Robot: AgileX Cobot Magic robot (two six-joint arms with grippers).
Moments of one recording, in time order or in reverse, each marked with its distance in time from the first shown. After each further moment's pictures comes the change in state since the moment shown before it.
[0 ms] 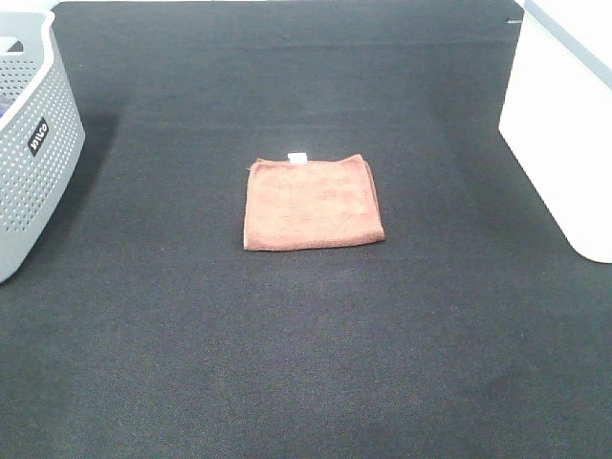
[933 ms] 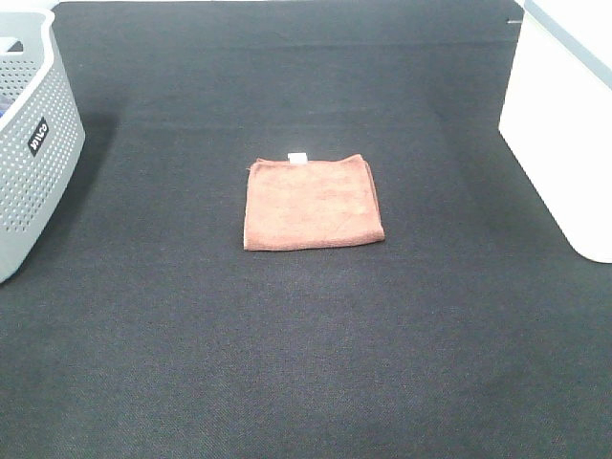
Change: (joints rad) left arm 0.000 0.000 0.000 0.000 0.000 0.000; right arm 0.000 0.000 0.000 0.000 0.000 0.000
